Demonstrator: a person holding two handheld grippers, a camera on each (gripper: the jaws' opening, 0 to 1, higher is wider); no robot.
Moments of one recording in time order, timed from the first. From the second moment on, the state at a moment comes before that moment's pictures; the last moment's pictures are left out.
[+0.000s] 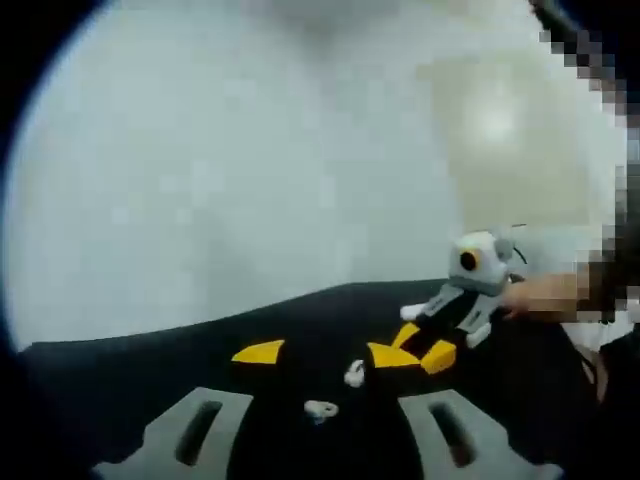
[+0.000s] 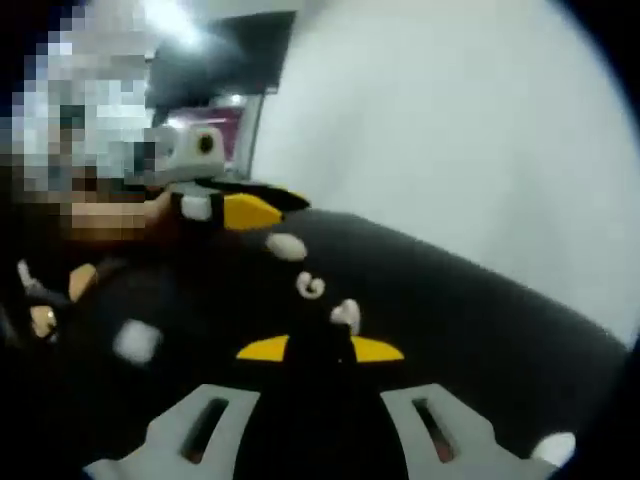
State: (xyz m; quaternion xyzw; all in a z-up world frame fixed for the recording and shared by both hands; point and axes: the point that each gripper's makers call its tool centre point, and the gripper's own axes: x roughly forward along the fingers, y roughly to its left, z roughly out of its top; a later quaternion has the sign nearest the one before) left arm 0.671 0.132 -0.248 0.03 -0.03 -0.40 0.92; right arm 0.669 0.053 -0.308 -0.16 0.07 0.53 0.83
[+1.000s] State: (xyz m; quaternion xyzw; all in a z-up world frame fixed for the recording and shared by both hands) left arm 0.663 0.116 -0.263 0.11 -0.02 -0.41 0.91; right arm 0.684 0.062 -0.319 -0.21 0.06 0.53 0.82
